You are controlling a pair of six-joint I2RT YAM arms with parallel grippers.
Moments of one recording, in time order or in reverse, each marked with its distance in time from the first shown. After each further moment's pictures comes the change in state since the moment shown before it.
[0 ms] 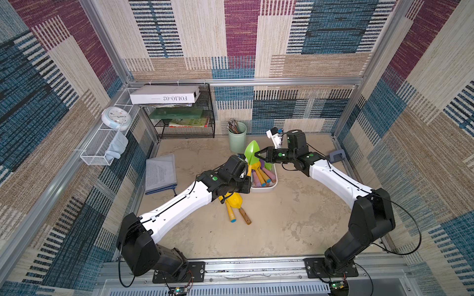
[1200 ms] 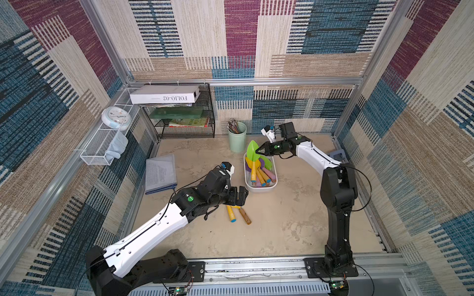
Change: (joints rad) left arm -0.013 -0.327 -0.221 -0.007 -0.037 -0.011; right arm -0.113 0.503 0.488 -0.343 -0.077 -0.349
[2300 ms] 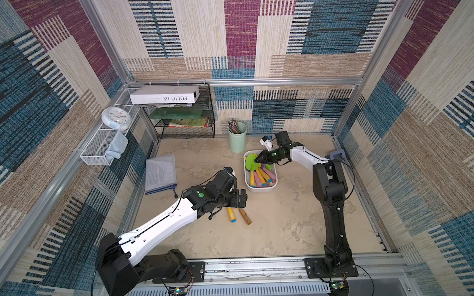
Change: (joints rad) left arm 0.001 0.106 -0.016 -0.043 -0.023 -0.086; right arm -0.003 0.126 -0.014 0.021 0.041 0.011
